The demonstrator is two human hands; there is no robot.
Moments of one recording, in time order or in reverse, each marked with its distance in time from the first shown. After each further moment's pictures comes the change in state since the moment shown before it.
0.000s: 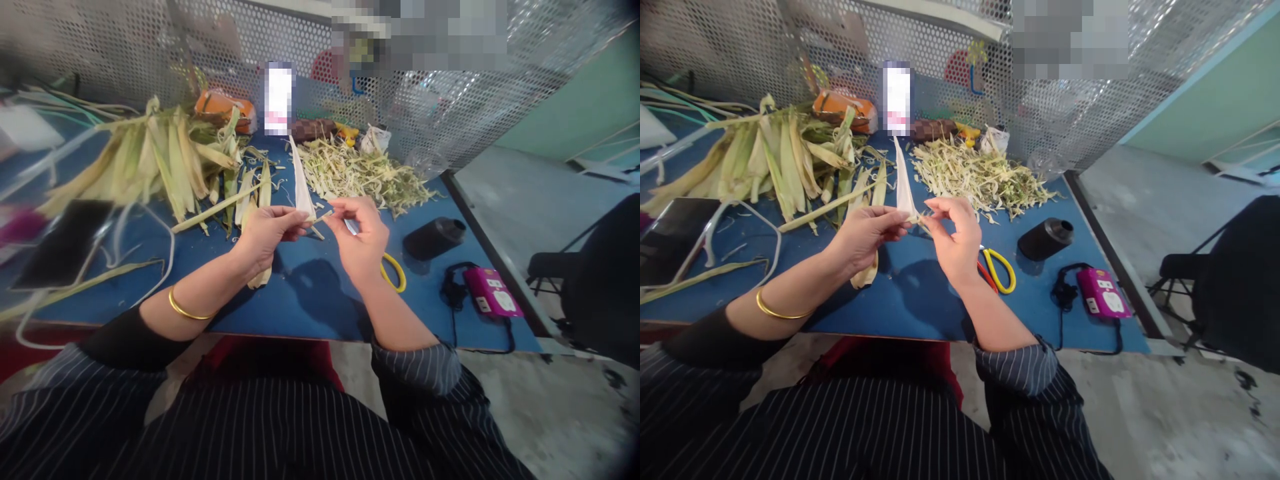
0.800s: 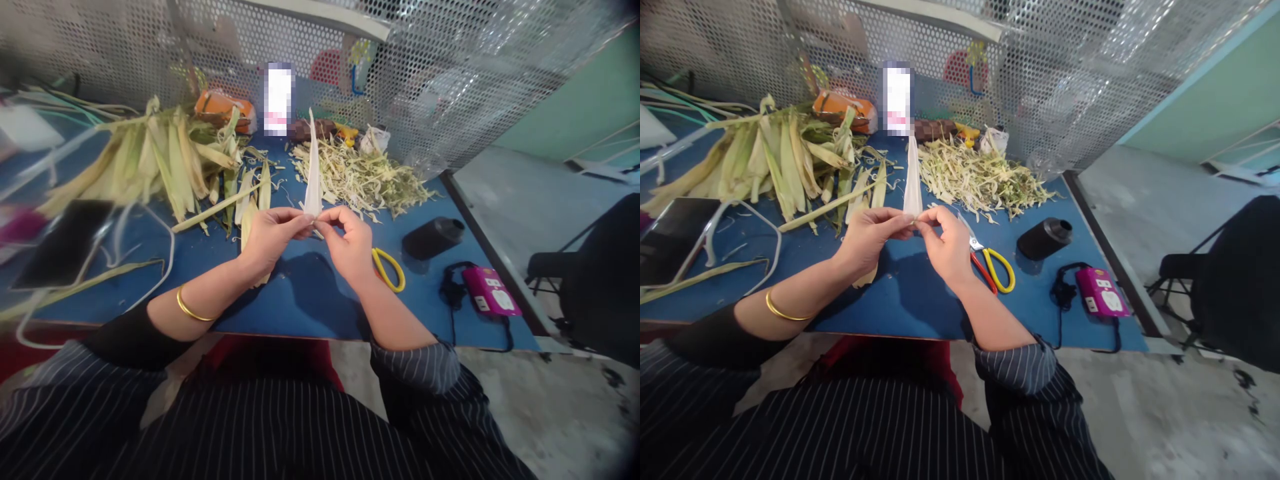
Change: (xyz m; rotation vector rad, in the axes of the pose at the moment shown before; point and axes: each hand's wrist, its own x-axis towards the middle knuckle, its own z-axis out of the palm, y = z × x) left_hand -0.007 -0.009 0.005 0.108 -0.035 0.226; right_hand -0.003 -0.001 0.004 -0.017 -0.158 0.027
